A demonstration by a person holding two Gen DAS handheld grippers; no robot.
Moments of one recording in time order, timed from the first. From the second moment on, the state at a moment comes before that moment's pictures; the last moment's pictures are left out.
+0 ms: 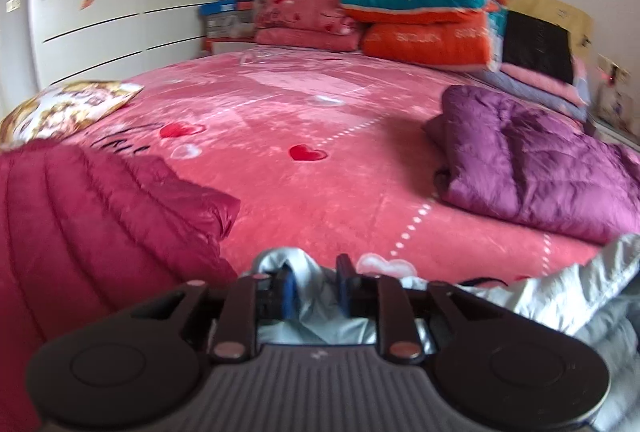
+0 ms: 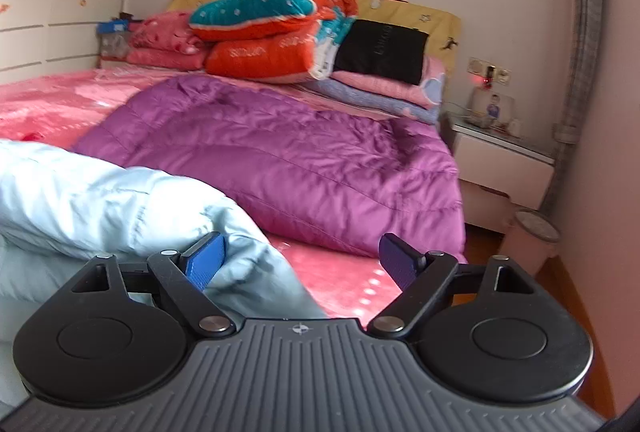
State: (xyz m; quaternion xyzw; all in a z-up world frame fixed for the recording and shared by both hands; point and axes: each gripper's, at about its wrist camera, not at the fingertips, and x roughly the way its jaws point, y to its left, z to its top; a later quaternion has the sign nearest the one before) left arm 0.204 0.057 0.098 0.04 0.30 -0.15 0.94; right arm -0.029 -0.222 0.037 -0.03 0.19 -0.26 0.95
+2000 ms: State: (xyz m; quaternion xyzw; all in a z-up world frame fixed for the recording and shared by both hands) left arm -0.070 0.157 0.083 -0.05 0.40 -0.14 0.90; right arm -0.227 -0.151 0.008 0.05 0.30 -0.14 0.94
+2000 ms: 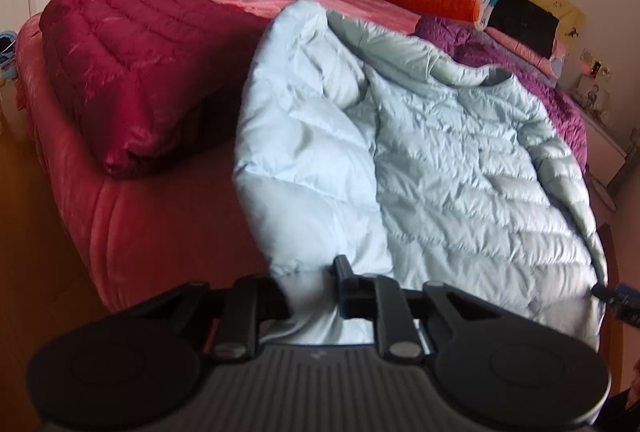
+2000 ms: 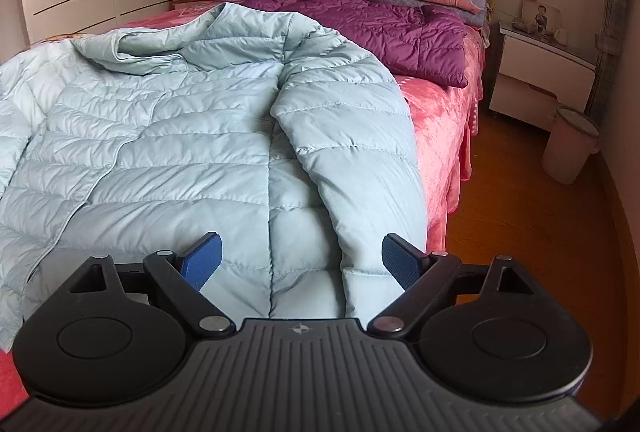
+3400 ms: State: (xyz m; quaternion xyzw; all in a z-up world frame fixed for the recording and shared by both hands) left arm 0.035 0.206 0.180 -0.04 0.25 -0.08 0.96; right arm -0.157 -0.148 0.005 0.12 0.29 -0.10 0.94
